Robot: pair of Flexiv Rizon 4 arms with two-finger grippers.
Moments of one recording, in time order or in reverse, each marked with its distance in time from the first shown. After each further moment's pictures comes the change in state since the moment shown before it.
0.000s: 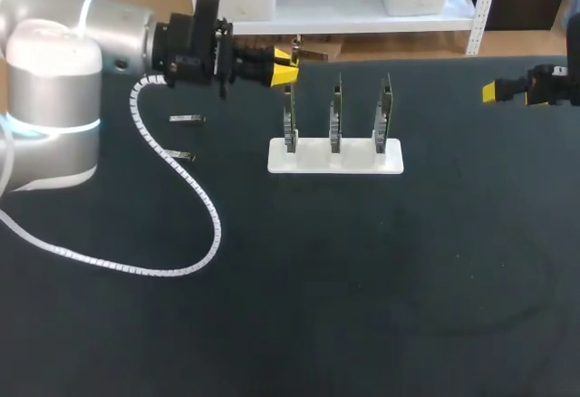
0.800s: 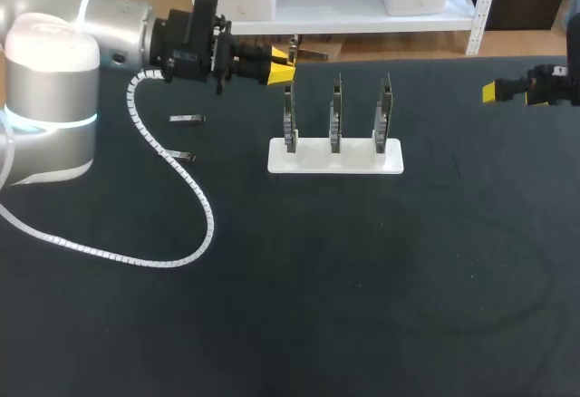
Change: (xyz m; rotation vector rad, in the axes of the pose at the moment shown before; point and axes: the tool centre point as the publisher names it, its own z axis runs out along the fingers) left arm 0.006 0.005 -0.003 0.015 0.018 -0.013; right arm -0.001 0.001 0.000 -0.001 -0.003 -0.006
